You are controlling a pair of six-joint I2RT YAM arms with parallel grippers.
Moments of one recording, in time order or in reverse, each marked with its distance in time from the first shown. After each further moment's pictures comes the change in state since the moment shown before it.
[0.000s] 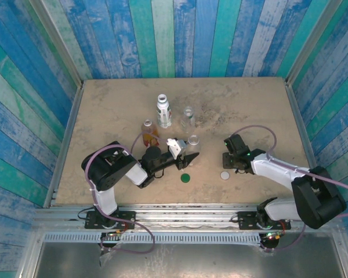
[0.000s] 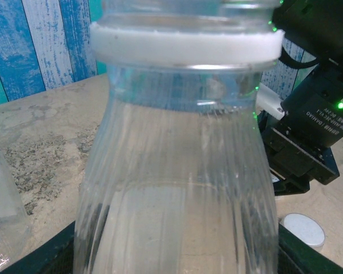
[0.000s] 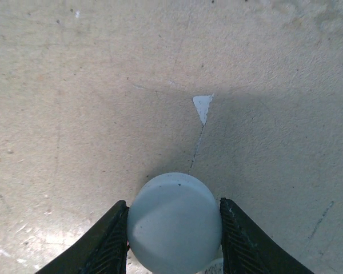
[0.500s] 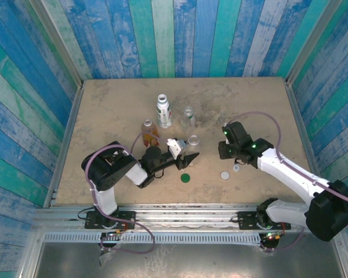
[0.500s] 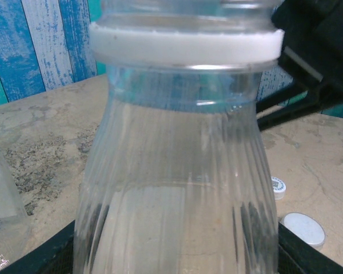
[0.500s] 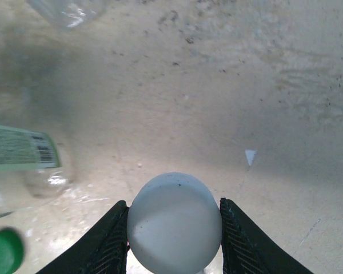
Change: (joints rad) left arm 0.000 0.000 -0.002 0.001 0.000 0.006; right arm 0.082 -0.114 0.272 -0.261 -0.038 -0.045
